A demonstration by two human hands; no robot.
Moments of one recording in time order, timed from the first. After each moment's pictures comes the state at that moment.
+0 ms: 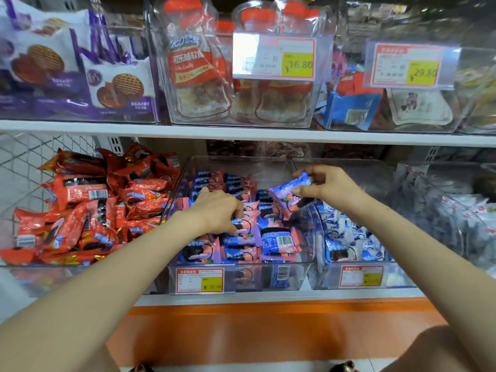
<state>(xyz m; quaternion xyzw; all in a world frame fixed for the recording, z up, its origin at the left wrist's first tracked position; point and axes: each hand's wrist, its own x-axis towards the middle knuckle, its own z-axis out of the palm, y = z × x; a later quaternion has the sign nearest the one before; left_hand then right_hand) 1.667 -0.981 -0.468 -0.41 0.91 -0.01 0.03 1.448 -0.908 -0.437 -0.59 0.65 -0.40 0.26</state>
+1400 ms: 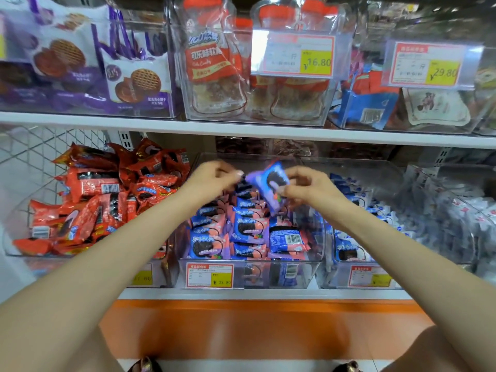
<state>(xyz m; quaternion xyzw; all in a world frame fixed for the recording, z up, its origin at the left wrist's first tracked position) 1.690 -0.980 -0.443 -0.45 0.70 0.42 -0.35 1.495 -0.911 -0.443 -0.56 0.57 -0.47 0.38</state>
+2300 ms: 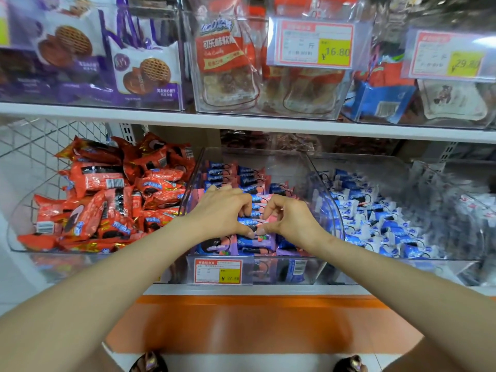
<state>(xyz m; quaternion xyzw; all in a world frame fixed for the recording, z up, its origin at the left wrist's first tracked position) 1.696 -0.968 -0.481 -0.38 0.92 0.00 -0.09 1.532 -0.916 -0.500 -0.67 0.63 -0.33 0.22</state>
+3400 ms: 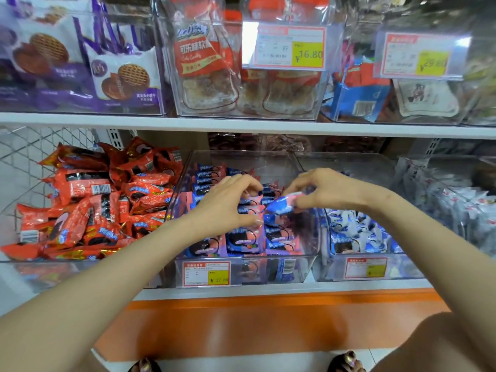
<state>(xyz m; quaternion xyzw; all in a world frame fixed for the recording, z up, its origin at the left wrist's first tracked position) 1.682 -0.951 -0.465 -0.33 0.90 0.19 -0.22 1.466 -0.902 -0.422 -0.74 0.64 -0.12 0.18</state>
